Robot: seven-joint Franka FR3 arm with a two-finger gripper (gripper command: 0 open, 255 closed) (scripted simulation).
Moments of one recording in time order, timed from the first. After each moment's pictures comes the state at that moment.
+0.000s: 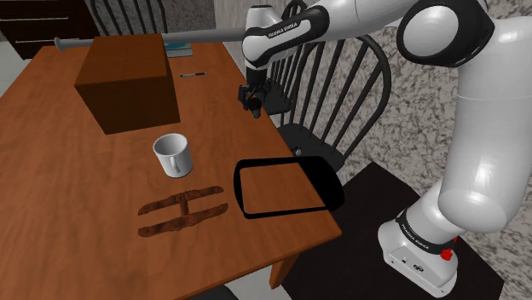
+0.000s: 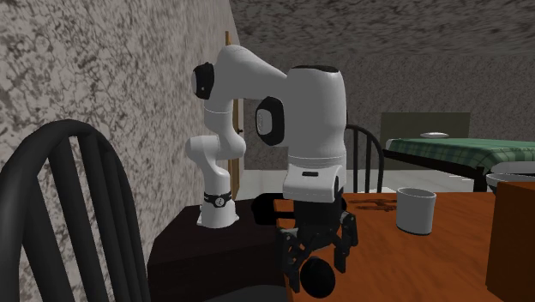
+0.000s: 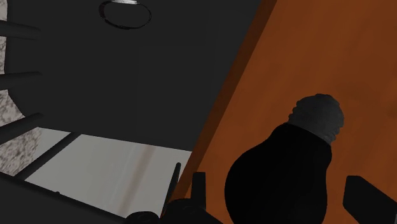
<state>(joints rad) 0.00 0.51 0.12 -1.61 0.00 2.12 0.02</state>
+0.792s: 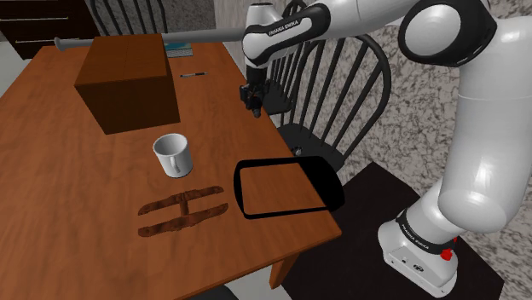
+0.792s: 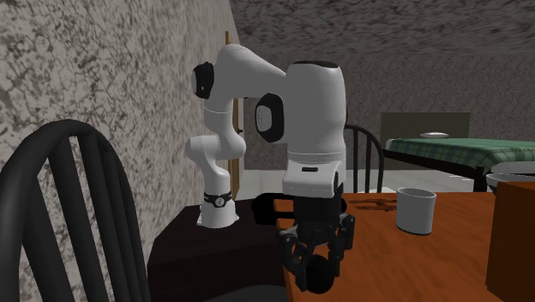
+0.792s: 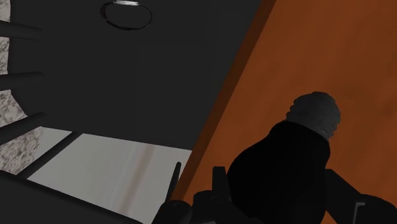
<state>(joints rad) 0.00 0.51 0.12 -1.61 0.00 2.10 0.02</state>
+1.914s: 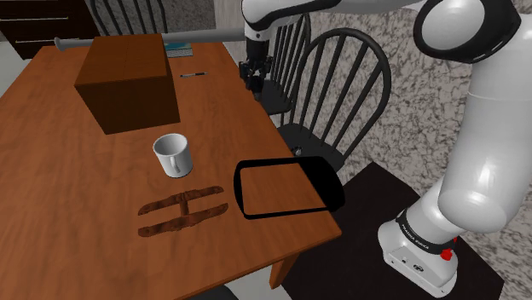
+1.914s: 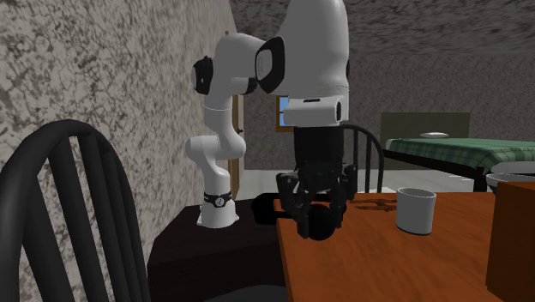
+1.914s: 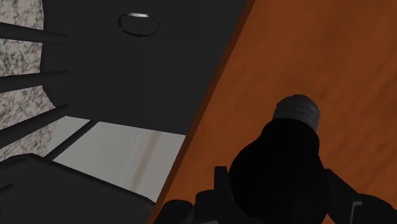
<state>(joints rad) 0.00 0.44 0.13 -1.49 0.00 1.91 0.03</state>
